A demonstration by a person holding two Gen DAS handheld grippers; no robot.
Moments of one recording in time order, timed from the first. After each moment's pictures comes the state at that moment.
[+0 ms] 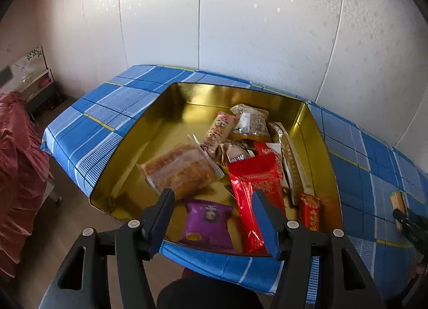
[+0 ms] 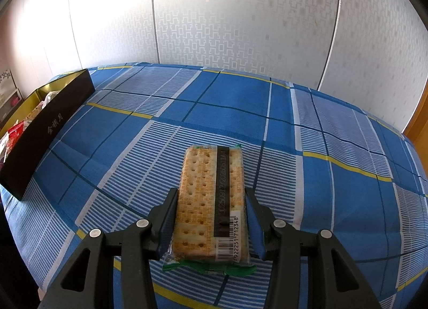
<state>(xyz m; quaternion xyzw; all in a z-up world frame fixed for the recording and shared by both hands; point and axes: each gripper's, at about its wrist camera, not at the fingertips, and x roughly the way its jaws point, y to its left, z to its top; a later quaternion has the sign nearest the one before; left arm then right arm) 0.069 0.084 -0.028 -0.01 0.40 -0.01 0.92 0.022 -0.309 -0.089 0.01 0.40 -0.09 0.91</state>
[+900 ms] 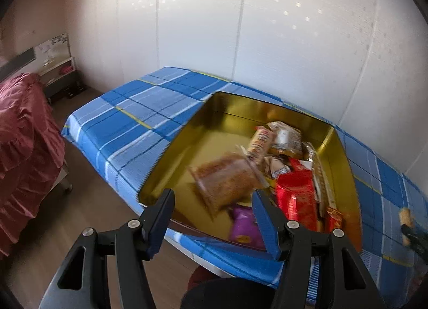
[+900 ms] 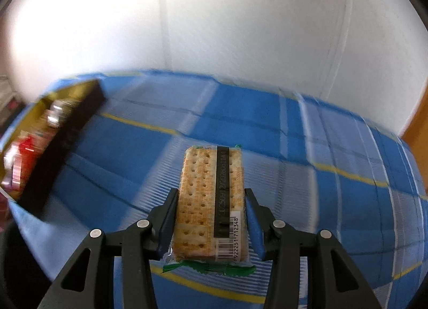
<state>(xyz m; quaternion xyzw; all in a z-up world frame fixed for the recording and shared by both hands) 0.057 0.140 -0.020 -0.06 0.37 0.05 0.93 0.034 -0.267 -0.050 0.02 0.40 -0.08 0.91</state>
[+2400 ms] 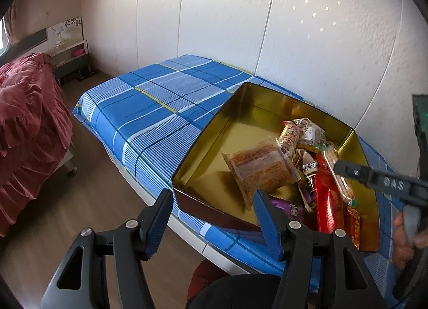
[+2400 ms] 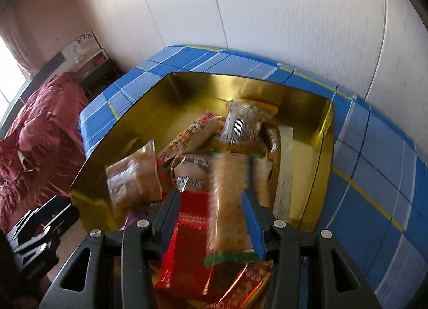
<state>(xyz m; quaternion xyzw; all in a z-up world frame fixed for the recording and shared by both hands) 0.051 0.174 -0.039 -0.10 0.38 0.08 0.92 0.162 -0.048 -0.044 0.01 0.47 0.18 0.87</state>
